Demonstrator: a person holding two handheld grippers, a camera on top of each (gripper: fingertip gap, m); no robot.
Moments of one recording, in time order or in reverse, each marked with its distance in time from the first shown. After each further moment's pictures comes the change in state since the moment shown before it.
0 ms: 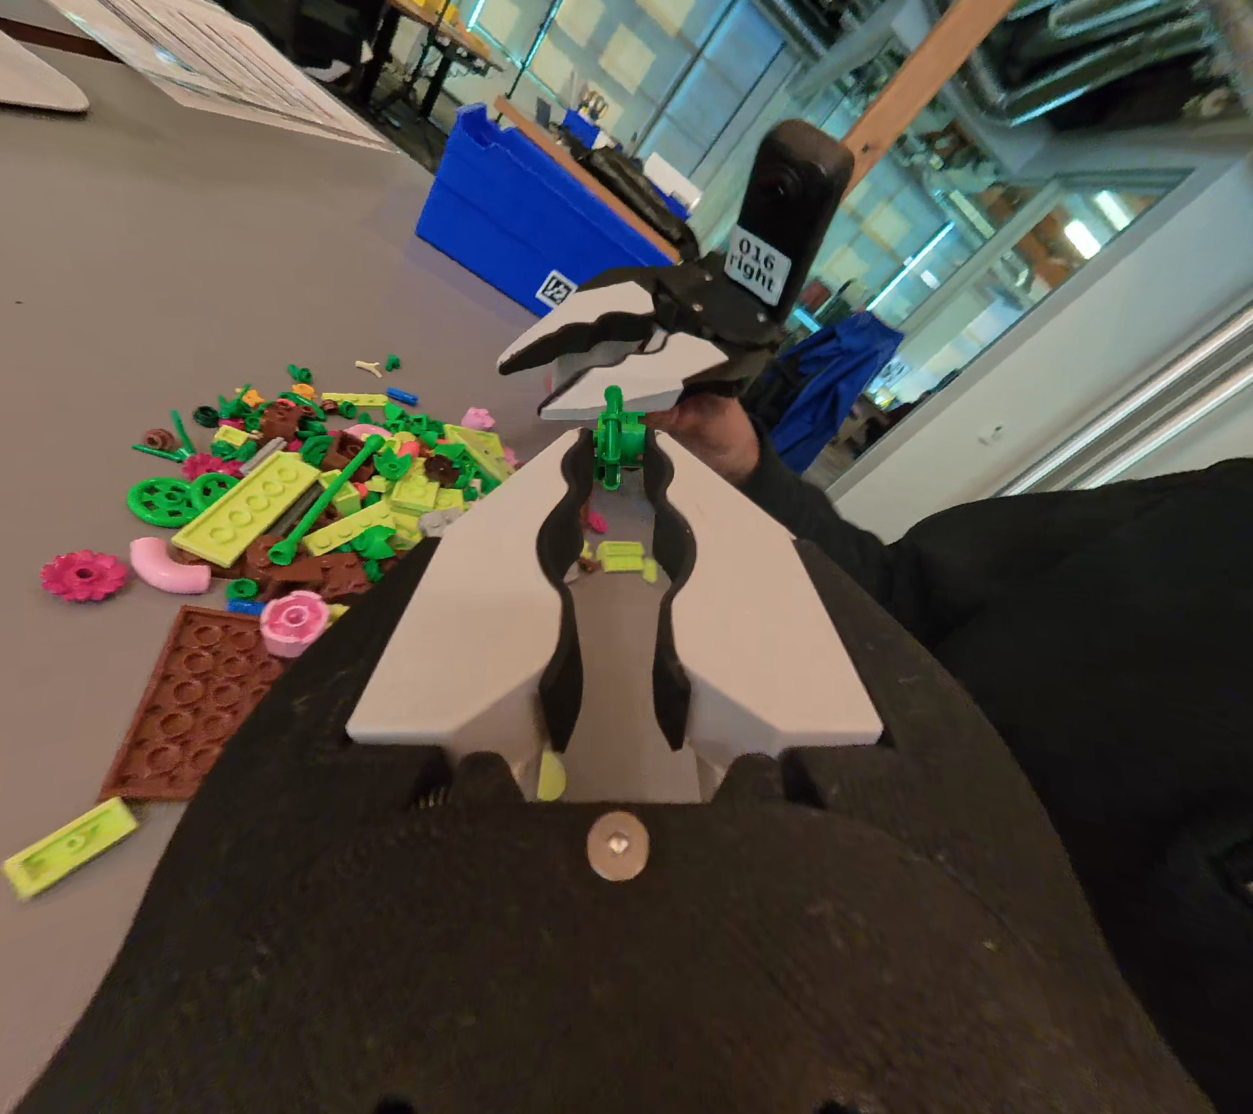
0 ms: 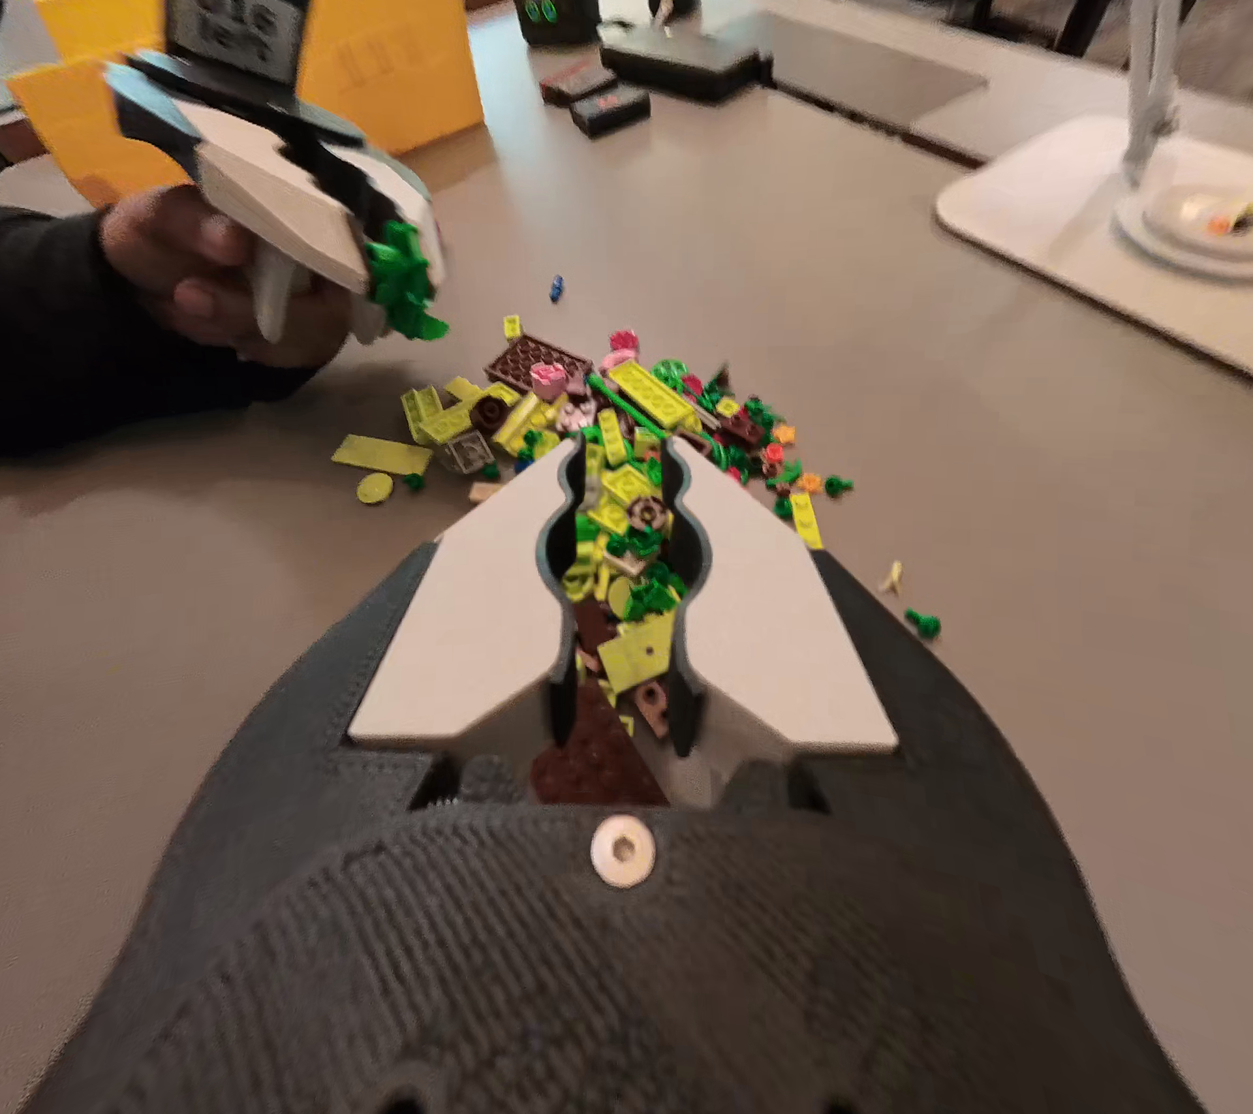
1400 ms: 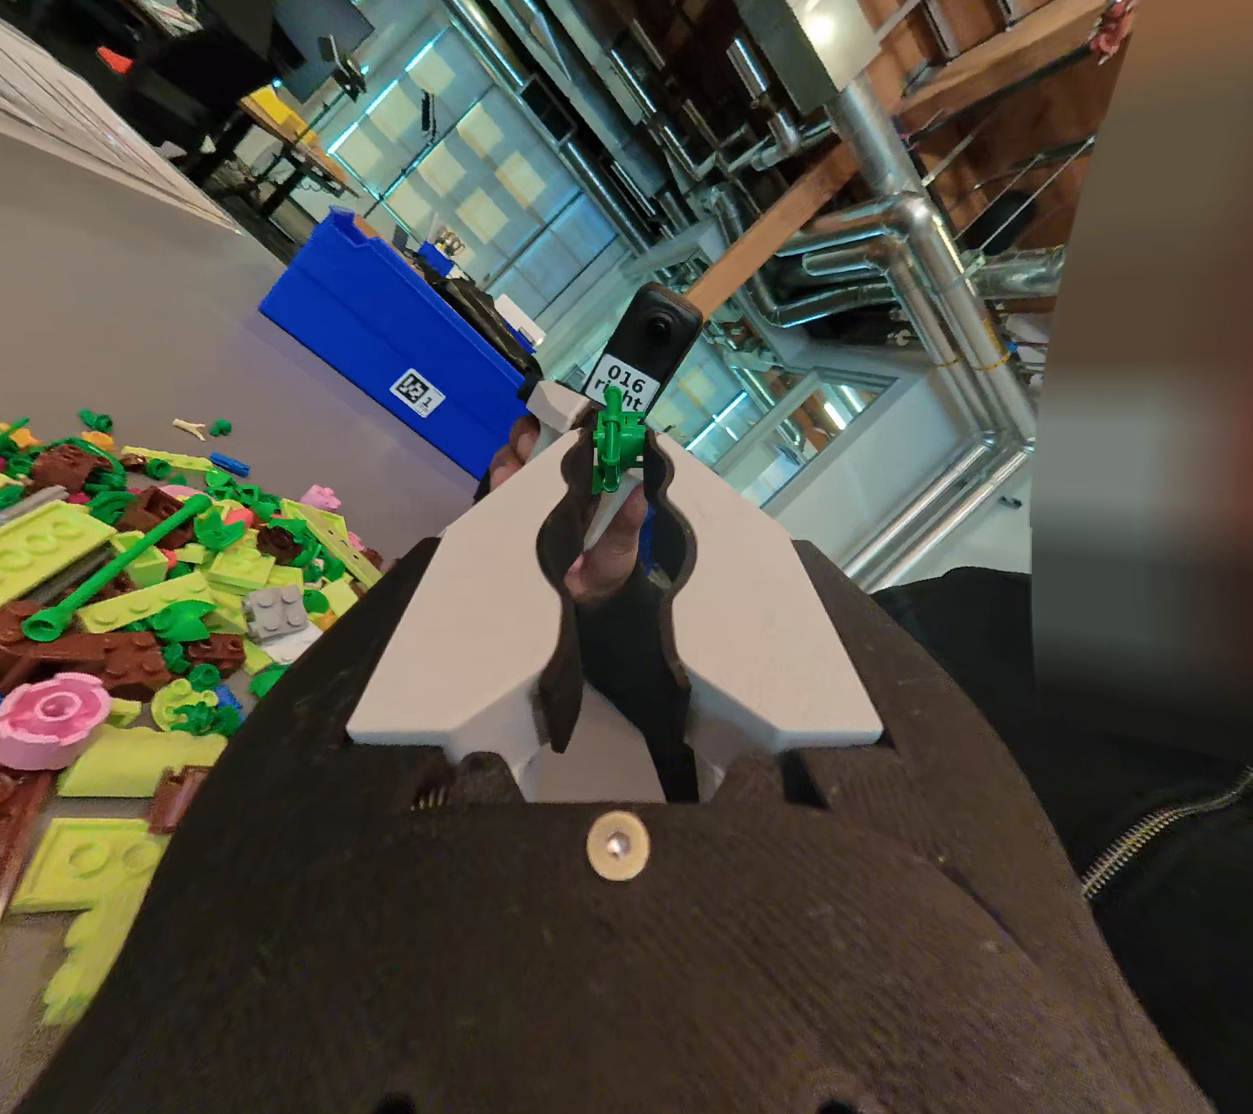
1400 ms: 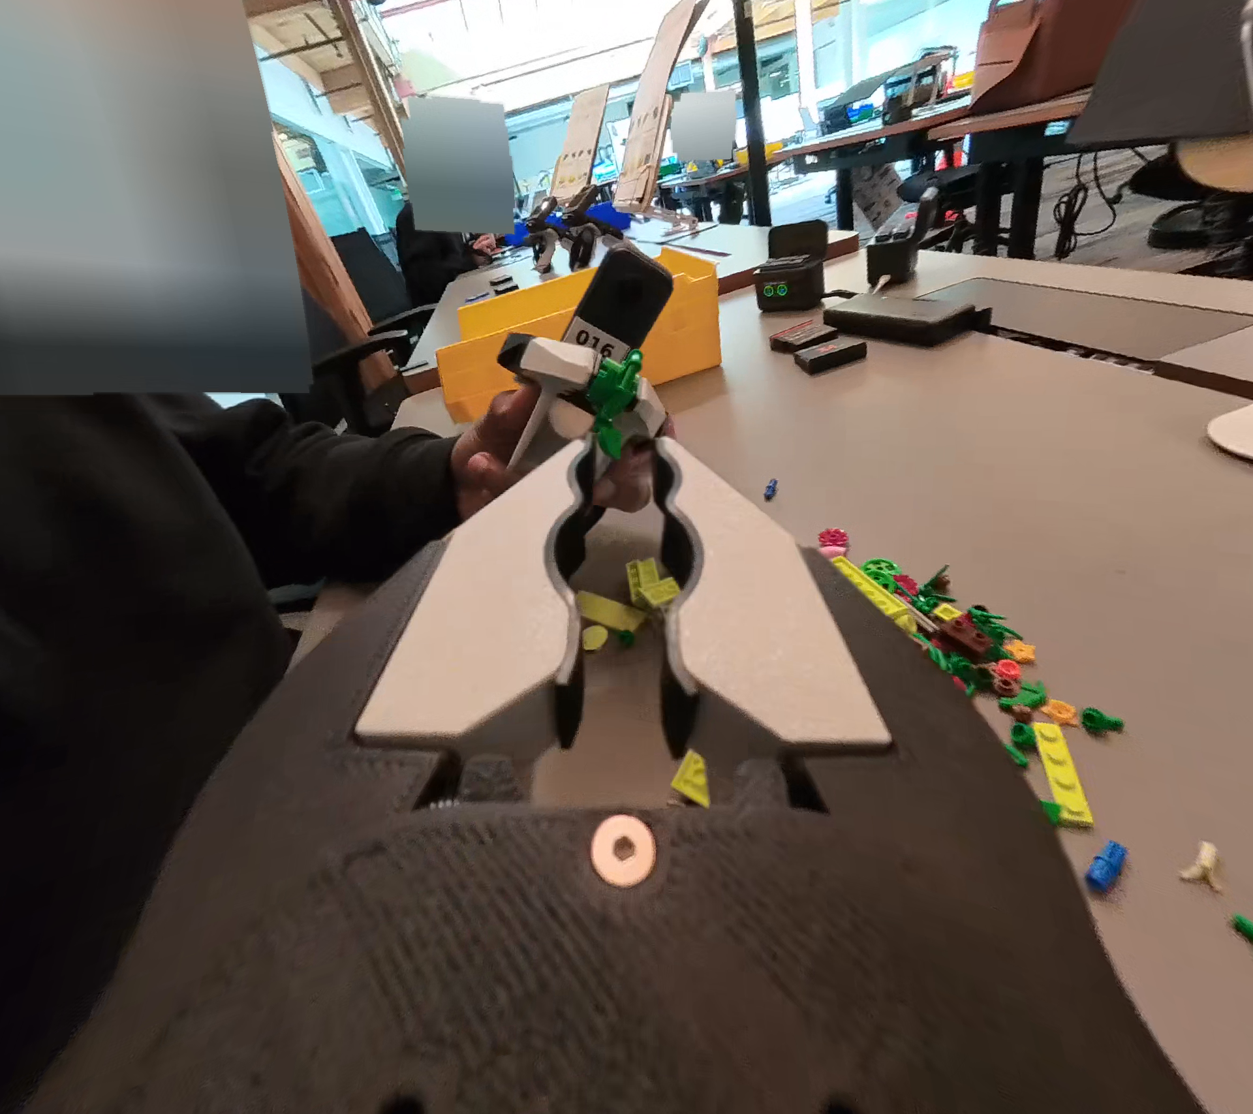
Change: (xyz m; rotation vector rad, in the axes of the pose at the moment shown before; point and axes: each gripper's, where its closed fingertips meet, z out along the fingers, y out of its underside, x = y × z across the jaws) left arm 0.028 -0.024 -0.001 0.228 0.239 -0.209; right arm -0.060 -0.055 -0.019 0.354 -0.362 0.101
